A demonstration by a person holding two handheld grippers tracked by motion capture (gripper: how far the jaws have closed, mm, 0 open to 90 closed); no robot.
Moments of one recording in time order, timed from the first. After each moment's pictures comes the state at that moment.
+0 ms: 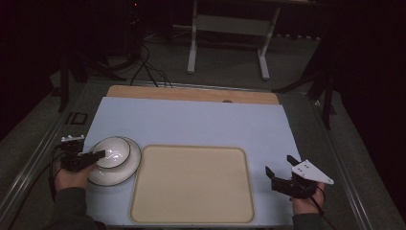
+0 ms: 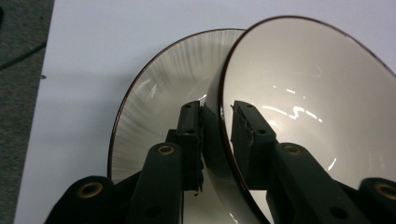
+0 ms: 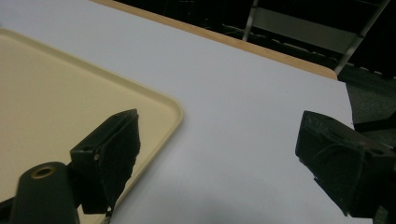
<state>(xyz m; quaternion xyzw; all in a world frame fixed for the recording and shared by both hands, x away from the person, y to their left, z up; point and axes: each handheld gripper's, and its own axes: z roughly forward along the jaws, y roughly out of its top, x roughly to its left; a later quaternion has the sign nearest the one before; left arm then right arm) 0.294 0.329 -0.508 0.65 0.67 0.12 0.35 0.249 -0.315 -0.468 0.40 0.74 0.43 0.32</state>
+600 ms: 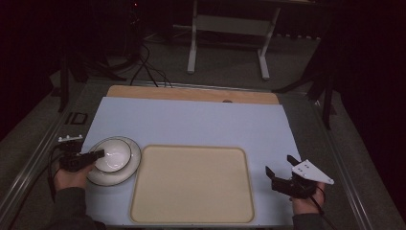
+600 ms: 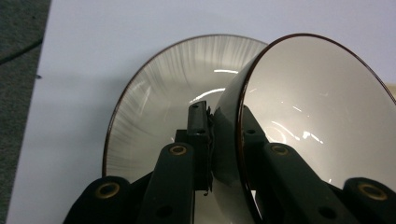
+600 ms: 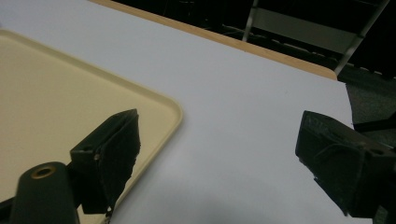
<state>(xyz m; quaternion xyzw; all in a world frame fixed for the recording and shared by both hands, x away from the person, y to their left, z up) 0.291 0.330 -0.503 0.64 0.67 0.13 0.37 0.249 -0.316 -0.468 0.40 0.74 0.43 0.32</state>
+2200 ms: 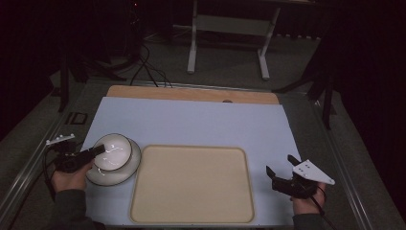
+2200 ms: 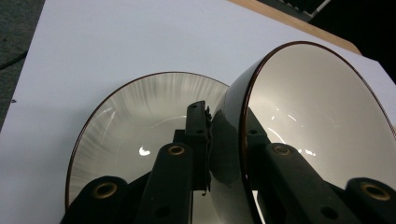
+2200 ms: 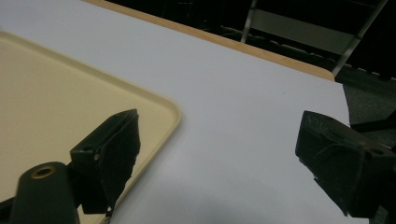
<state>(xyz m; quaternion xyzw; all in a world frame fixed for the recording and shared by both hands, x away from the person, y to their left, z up) 0.275 0.325 -0.483 0.60 0.65 0.12 0.45 0.248 -0.317 -0.467 0.41 0.74 0.43 0.33</state>
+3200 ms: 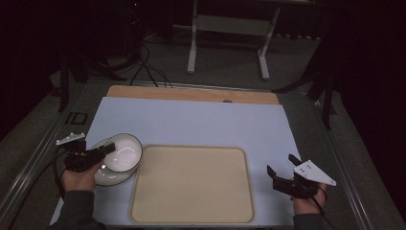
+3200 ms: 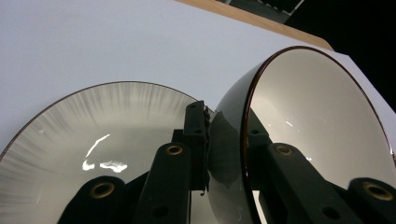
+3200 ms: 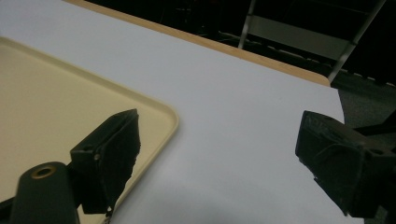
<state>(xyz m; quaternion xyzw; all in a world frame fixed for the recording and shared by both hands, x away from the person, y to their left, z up) 0.274 0.293 -0.471 0.62 0.62 0.13 0.47 0.247 -0.318 -0.465 0.40 0.73 0.44 0.34</state>
